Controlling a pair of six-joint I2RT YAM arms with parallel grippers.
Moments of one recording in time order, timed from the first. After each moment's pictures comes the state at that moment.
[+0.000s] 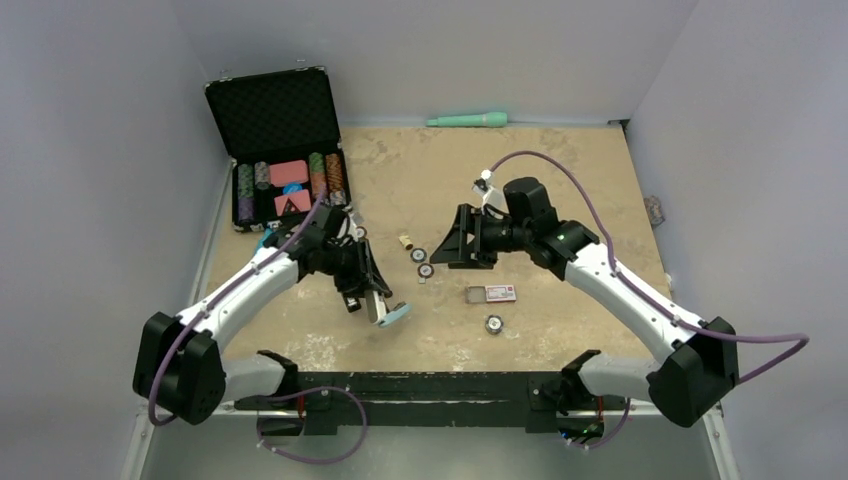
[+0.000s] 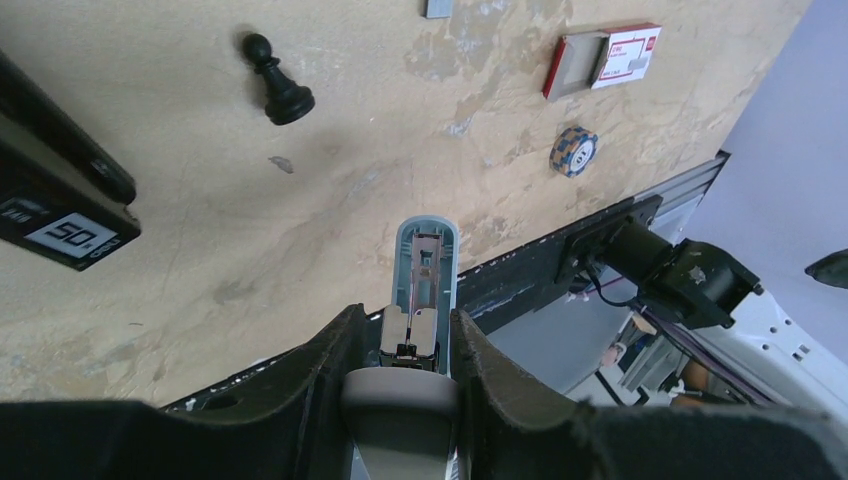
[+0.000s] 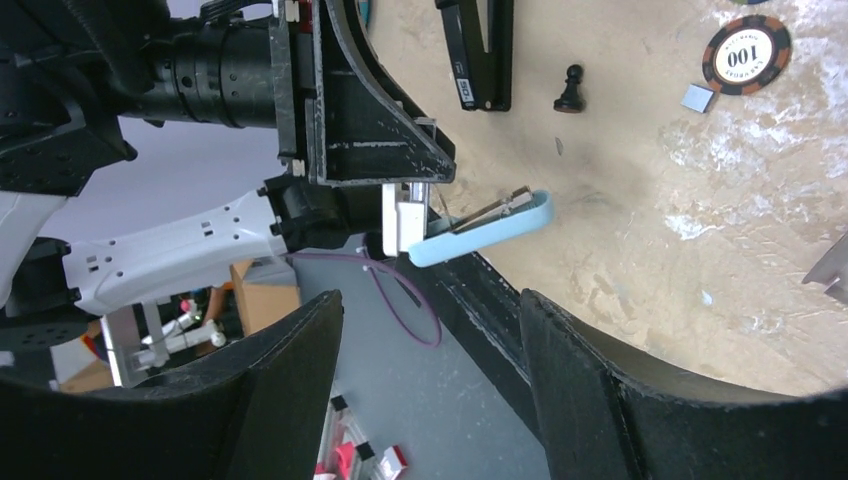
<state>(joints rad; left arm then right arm) -0.41 1.22 0.83 -0.70 0.48 -0.75 0.57 1.22 1.02 -0.45 -0.59 0.76</state>
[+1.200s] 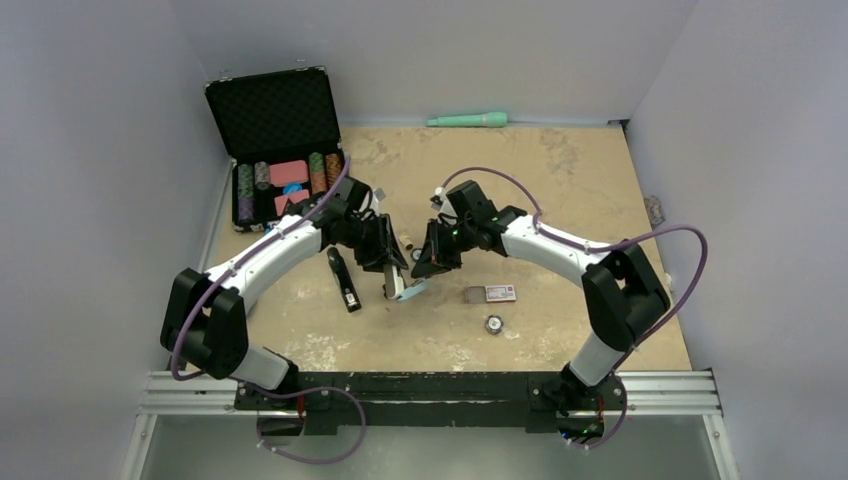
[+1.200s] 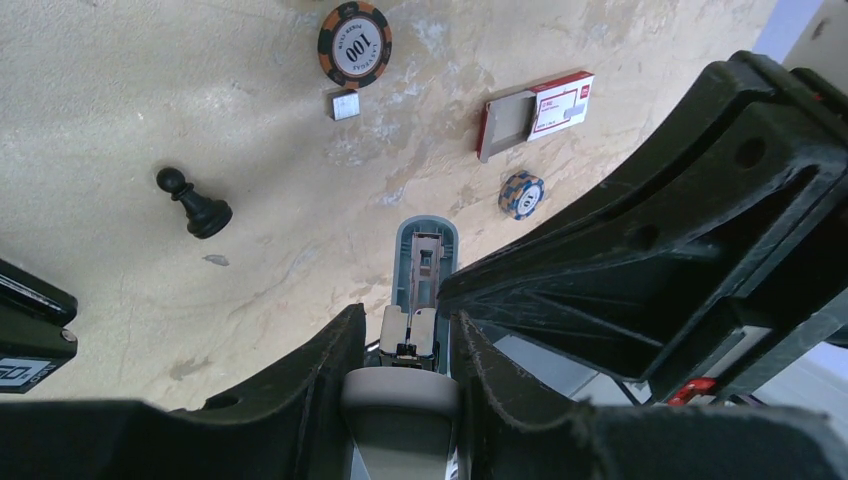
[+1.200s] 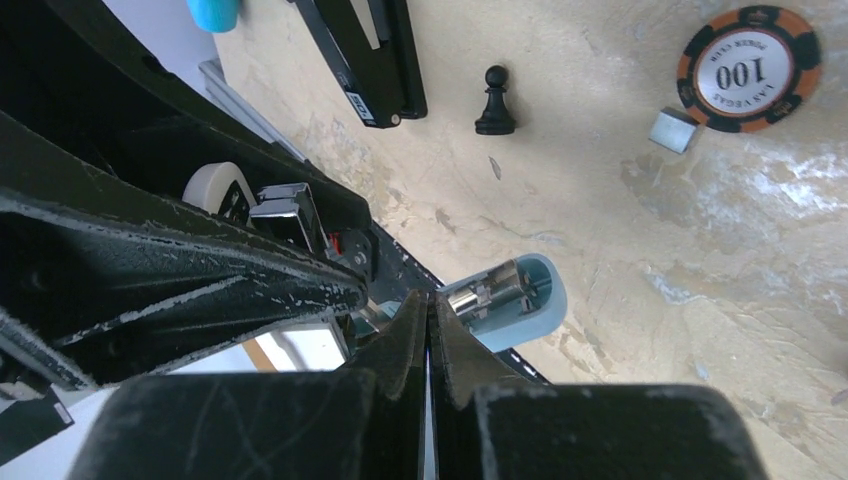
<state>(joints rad) -0.47 1.48 1.08 -0.67 0.48 -0.73 0.66 1.66 1.12 -0.37 -0.58 0.81</state>
